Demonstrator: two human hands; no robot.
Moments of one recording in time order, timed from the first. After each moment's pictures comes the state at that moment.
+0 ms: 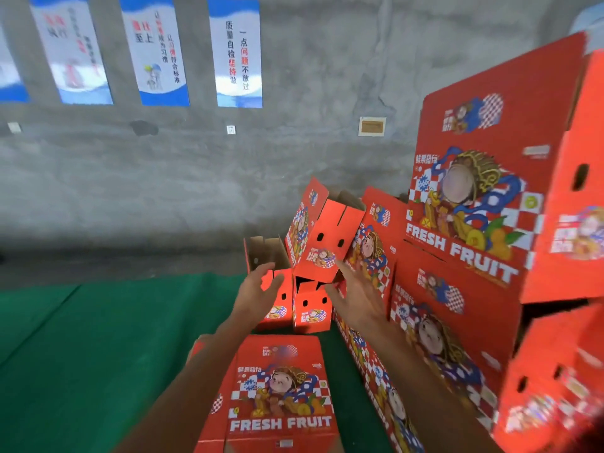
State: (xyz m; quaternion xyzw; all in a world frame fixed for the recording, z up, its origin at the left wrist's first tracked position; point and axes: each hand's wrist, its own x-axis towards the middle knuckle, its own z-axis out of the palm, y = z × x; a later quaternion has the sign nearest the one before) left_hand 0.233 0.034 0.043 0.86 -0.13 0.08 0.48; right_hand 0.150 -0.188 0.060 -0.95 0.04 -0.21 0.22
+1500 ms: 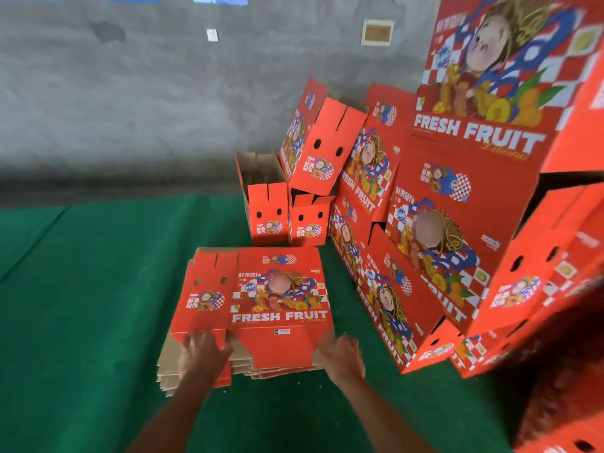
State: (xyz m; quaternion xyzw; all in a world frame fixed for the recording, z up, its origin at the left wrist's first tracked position) left_hand 0.067 0.161 -0.210 0.98 0.07 -0.06 0.17; right_hand 0.001 -0.121 -0.216 -0.88 0.31 0.08 0.36
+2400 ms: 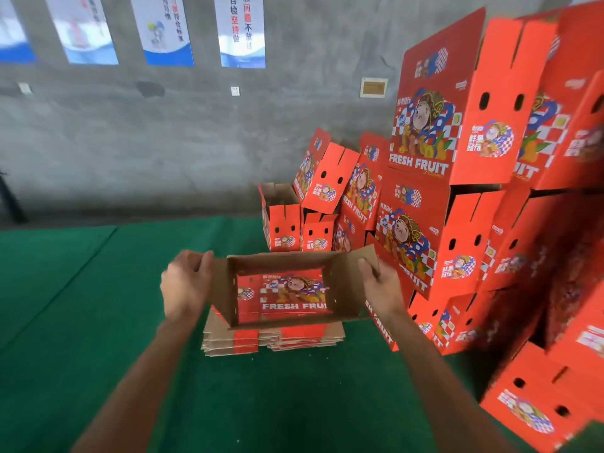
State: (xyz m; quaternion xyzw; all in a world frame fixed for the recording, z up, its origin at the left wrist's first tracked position) left_hand -0.046 0.218 0.035 0.86 0.06 0.28 0.43; right_hand -0.108 -0.133 0.002 -0.78 0.12 -0.22 0.57
